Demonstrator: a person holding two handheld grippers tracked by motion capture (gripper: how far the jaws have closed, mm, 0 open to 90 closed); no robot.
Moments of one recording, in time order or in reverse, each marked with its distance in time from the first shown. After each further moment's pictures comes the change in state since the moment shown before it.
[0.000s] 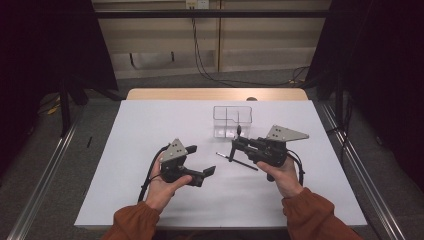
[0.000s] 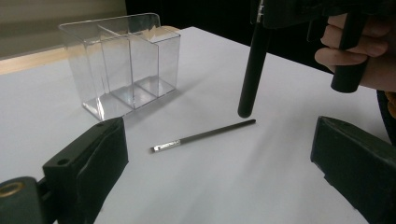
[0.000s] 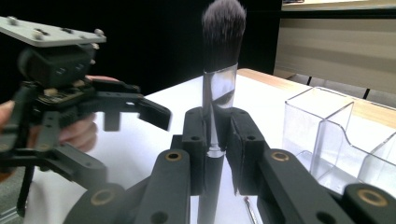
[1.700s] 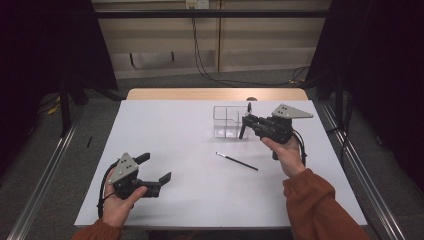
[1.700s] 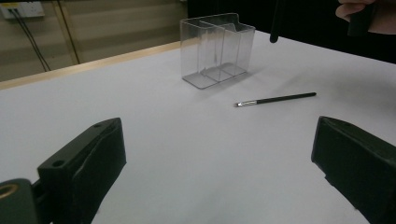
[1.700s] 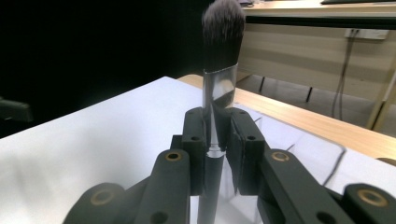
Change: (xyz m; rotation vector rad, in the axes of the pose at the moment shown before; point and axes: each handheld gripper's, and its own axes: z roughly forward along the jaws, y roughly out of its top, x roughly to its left) left arm 0.032 -0.044 -0.101 -0.053 0.236 0.023; right arm -0.057 0.024 0.010 -0.001 -0.181 0.005
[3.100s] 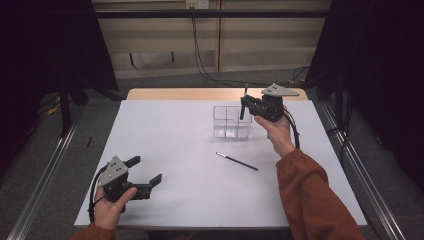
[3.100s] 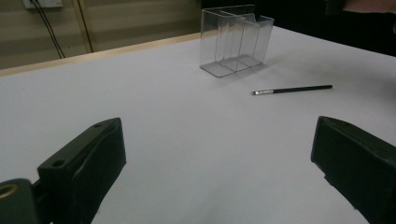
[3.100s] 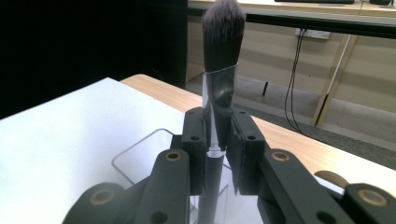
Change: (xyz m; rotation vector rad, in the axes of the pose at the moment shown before) left arm 0.012 -0.010 -0.013 0.010 0.036 -0.039; right arm -0.035 0.021 0.049 0.052 -0.160 -0.034
